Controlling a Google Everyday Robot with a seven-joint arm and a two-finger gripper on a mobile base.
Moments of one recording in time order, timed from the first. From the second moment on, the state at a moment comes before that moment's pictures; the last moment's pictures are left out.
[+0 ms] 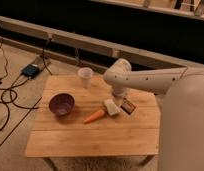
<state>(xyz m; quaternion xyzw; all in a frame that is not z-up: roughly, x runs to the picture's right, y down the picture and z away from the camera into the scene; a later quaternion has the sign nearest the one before) 0.089 0.043 0.813 -0.20 0.15 0.33 0.91</state>
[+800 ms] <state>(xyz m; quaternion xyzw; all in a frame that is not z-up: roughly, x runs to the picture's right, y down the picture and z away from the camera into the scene) -0.015 -0.073 0.808 -0.08 0.01 0.25 0.96</state>
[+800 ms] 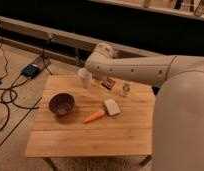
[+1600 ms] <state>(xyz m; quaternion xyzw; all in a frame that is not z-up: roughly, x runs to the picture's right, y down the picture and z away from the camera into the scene) -0.080 -0.148 0.838 -0.04 -0.14 0.23 0.96</state>
